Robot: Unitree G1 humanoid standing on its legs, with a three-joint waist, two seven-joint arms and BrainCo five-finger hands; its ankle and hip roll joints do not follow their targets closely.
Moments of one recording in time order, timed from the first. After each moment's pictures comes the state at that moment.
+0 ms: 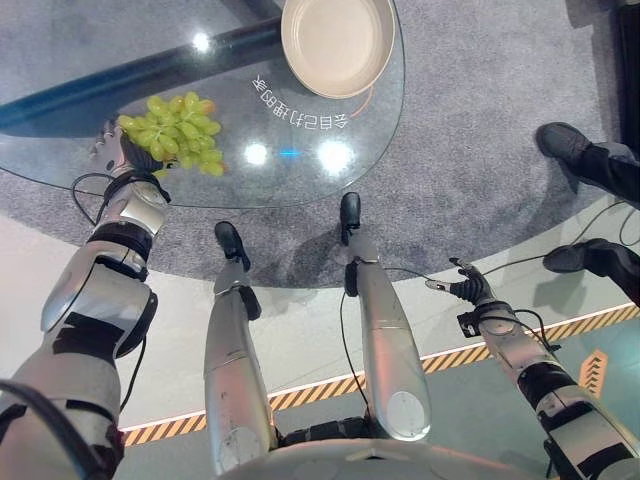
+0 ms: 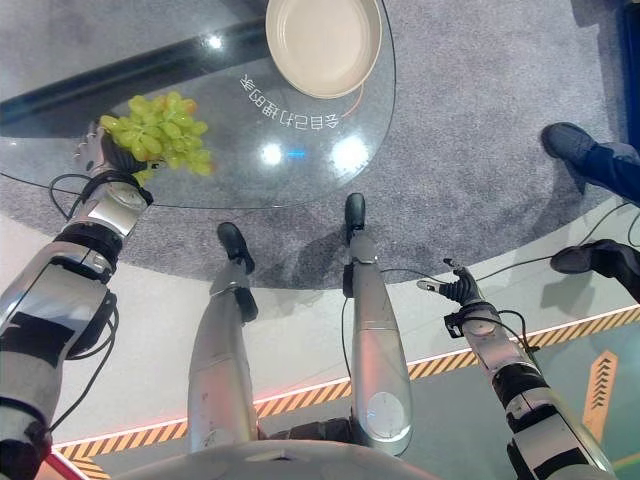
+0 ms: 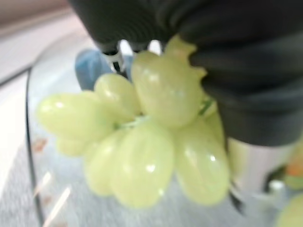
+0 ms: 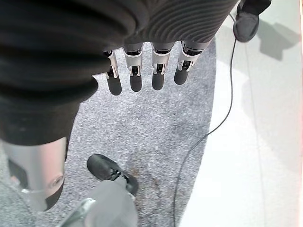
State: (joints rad) left arm -1.09 0.65 -0.54 1.27 0.11 0.22 0.54; right arm -0.28 -0.56 0.41 0.77 0.19 -0.04 -0.19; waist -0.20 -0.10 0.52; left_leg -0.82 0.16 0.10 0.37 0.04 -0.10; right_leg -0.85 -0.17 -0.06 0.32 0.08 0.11
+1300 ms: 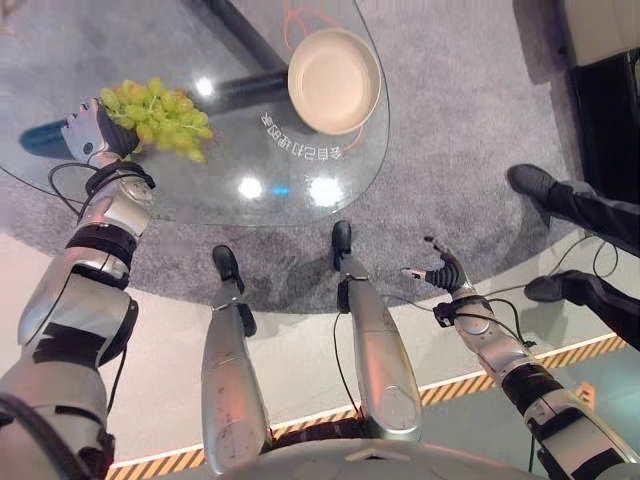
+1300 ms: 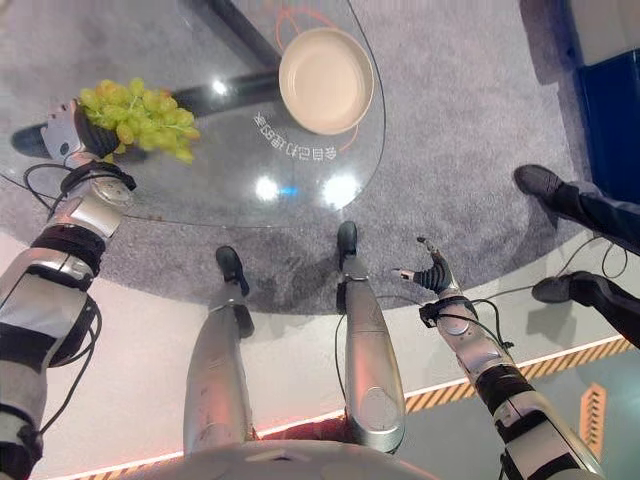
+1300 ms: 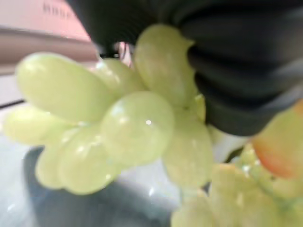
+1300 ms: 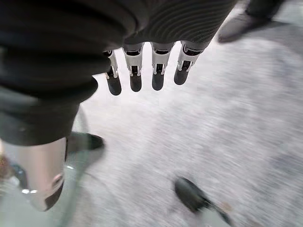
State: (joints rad) left arm -0.94 0.78 -0.47 0.97 0.12 0.10 0.69; right arm -0.24 -0.54 0.44 0.53 0.06 -0.14 -0.34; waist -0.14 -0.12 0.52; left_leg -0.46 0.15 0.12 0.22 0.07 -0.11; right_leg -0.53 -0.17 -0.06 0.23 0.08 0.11
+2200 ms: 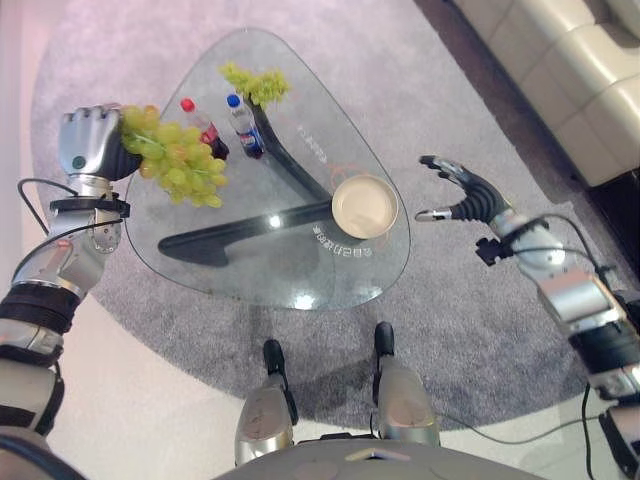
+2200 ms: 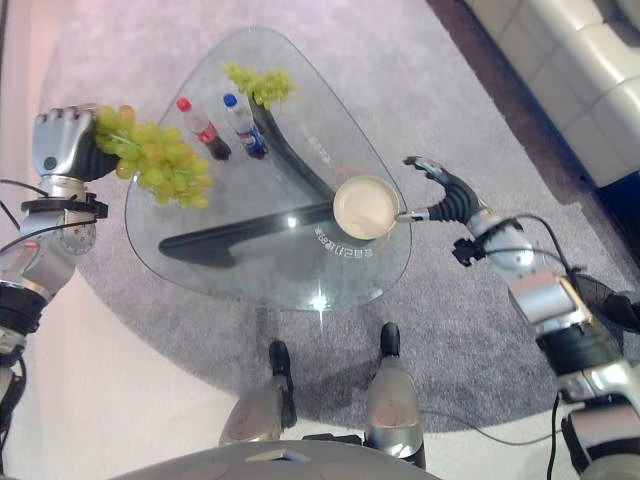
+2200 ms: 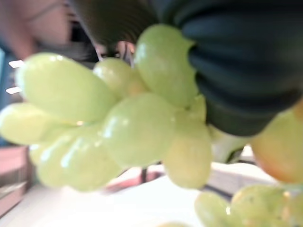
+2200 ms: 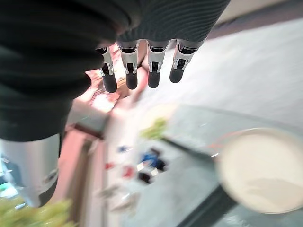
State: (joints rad) left arm -0.58 1.03 -0.43 0.44 0.59 -0.09 0.59; right arm -0.50 -0.83 0.35 0.07 0.26 0.02 0.28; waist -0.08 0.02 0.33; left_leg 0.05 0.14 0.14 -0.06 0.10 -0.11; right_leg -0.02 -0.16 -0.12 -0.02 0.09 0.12
